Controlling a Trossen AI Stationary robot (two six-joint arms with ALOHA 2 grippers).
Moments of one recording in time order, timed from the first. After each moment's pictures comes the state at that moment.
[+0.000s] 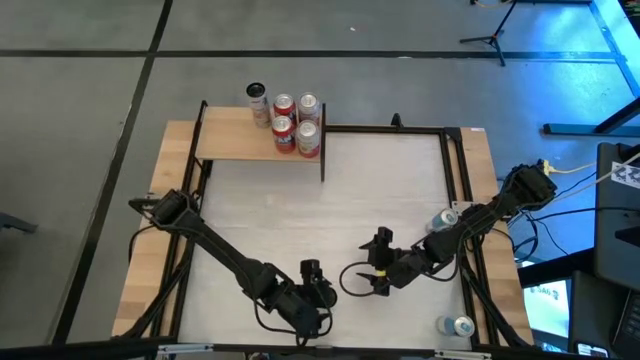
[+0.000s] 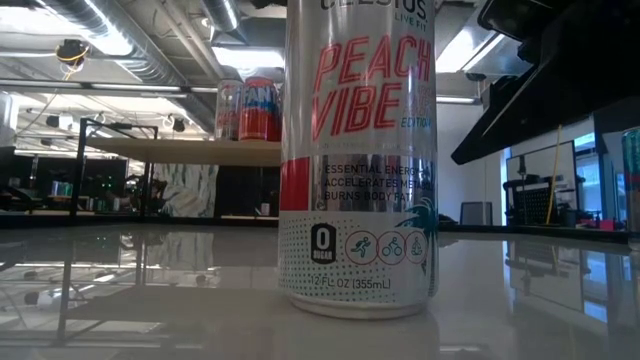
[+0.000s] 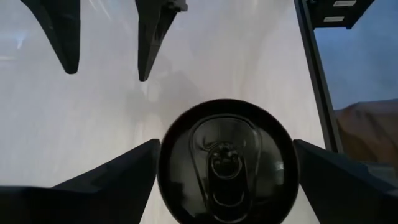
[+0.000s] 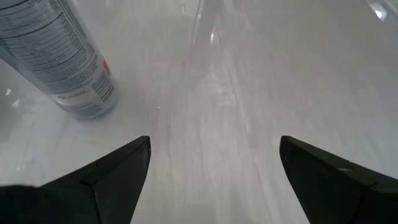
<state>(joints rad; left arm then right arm) -0.59 2.01 1.62 -0.50 -0.44 -0.46 0.58 1.52 0.76 -0.05 0.48 0.50</state>
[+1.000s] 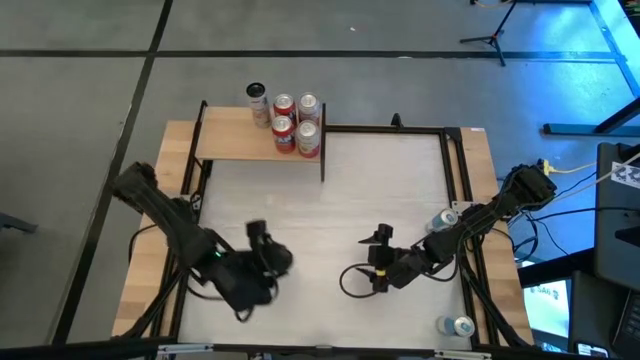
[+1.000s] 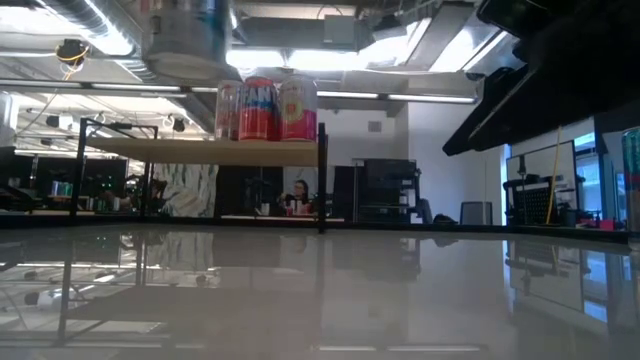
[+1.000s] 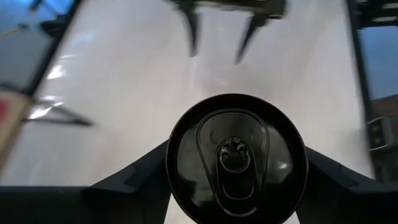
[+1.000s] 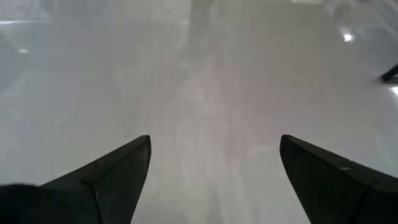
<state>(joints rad) -0.67 1.64 1.64 -1.04 -0.65 -0.59 0.58 1.53 0.76 -0.05 0.56 0.41</state>
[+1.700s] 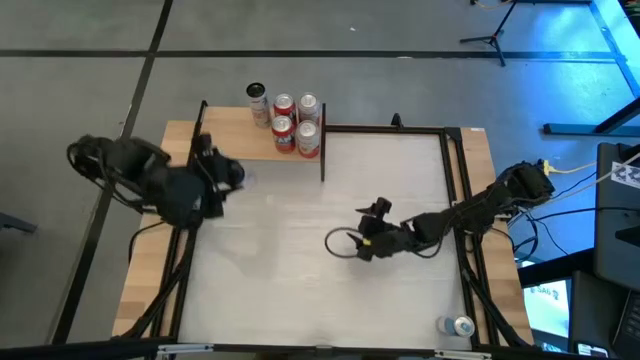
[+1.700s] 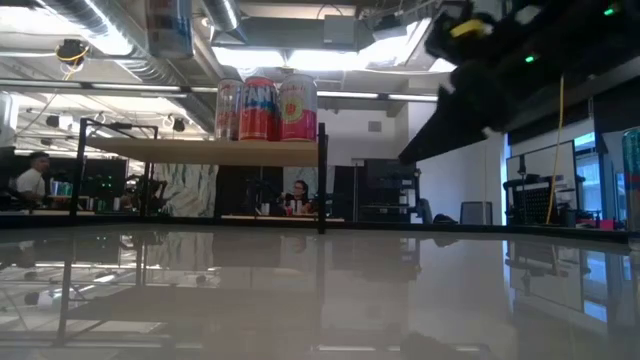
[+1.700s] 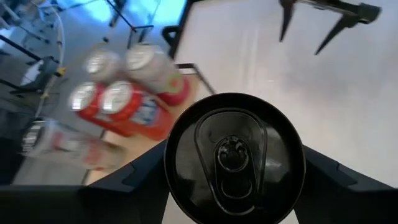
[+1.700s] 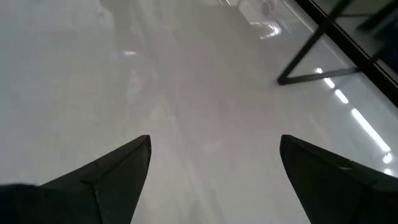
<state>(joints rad) -0.42 1.17 1.64 -1.43 -0.72 -0.29 0.38 1.53 0.76 -0.05 0.67 0.35</state>
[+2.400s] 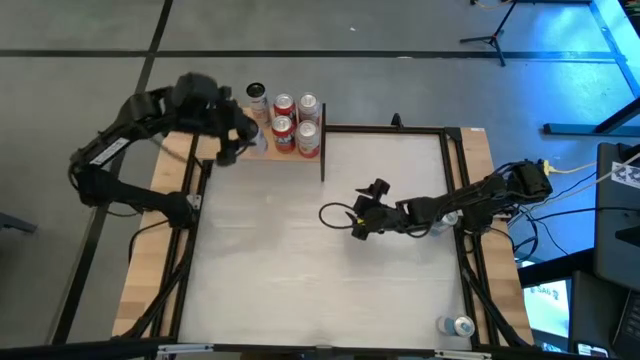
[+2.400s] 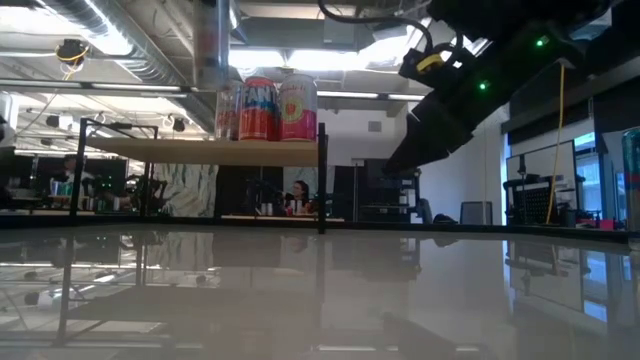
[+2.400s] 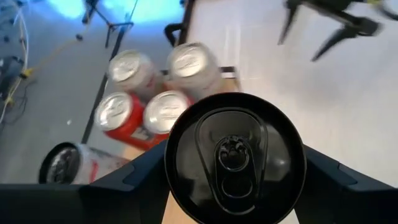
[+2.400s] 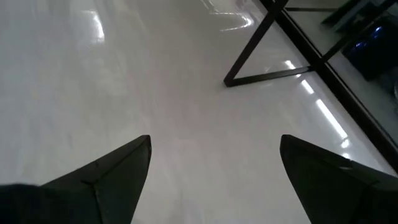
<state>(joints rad) 0.45 1.17 1.64 -1.18 -0.01 0.39 0.18 1.53 0.76 -0.03 0.64 0.20</state>
